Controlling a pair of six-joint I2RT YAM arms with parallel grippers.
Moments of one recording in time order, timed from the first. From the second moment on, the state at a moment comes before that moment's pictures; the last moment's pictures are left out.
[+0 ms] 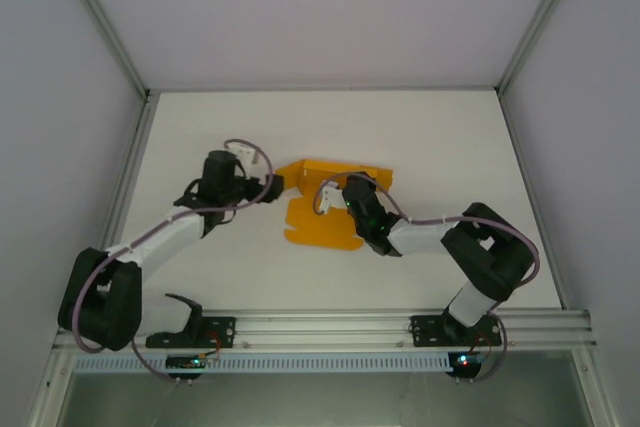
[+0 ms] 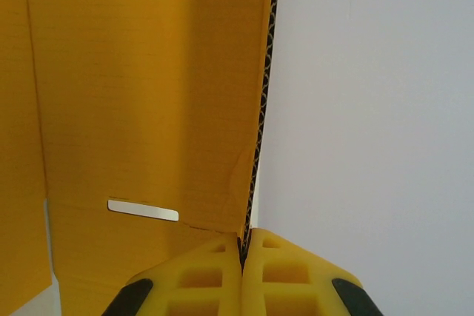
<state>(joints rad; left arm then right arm) -0.35 1.28 0.68 0.00 0.09 -0.26 0.81 1.62 0.65 0.56 0.68 -1.26</state>
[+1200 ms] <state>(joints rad) -0.39 1.79 0.82 0.36 0.59 -0.17 0.81 1.59 0.70 0.40 0.64 -1.15</state>
